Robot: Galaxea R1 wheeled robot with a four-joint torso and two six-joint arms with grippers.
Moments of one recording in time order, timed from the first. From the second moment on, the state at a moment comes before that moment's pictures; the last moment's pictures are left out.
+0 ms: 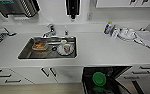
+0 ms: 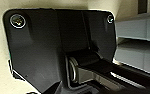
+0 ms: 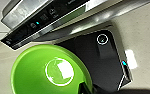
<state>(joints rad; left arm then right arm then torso) 1.14 2.62 -1.95 0.79 0.23 -0.75 -1.11 2.31 -1.79 0.08 0.04 0.19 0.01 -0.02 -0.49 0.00</state>
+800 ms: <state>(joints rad) 1.27 2.73 -2.20 0.80 0.10 -0.72 -0.95 2.20 -1.65 0.16 0.00 0.19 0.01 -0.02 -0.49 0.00</state>
